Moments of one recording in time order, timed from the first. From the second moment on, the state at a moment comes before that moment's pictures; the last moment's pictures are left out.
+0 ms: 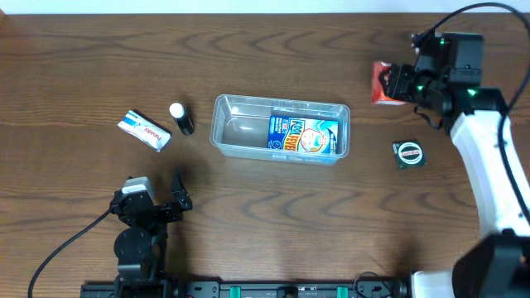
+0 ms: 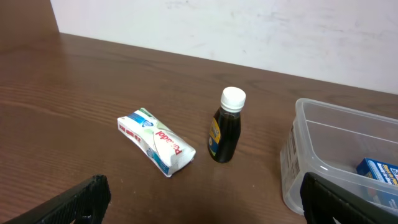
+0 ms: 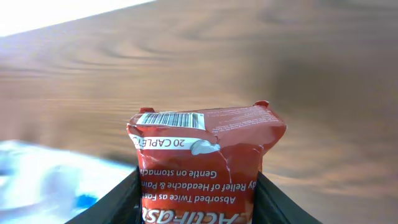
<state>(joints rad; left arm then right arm) 0.01 0.01 0.08 -0.28 -0.10 -0.17 -0.02 1.57 1.33 -0.58 -0.35 0.20</state>
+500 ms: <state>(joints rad) 0.01 0.01 0.08 -0.28 -0.10 -0.17 0.38 1.55 1.33 -0.44 -0.55 0.33</state>
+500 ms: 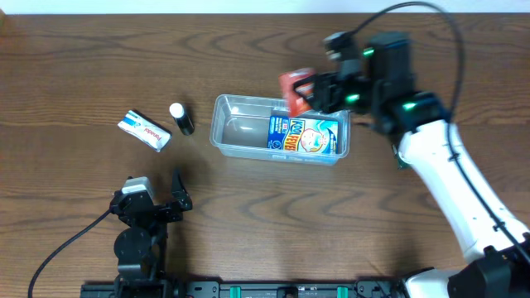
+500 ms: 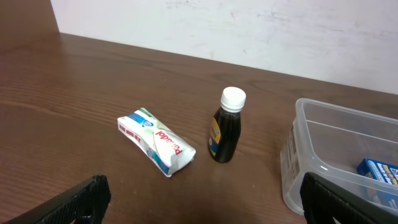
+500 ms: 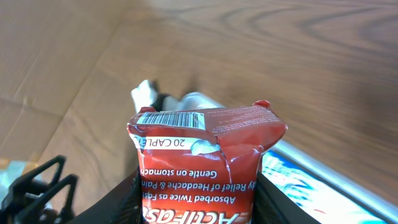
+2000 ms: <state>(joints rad) 0.01 0.01 0.08 -0.28 -0.10 -0.17 0.82 1.97 1.33 -0.15 0.24 0.90</state>
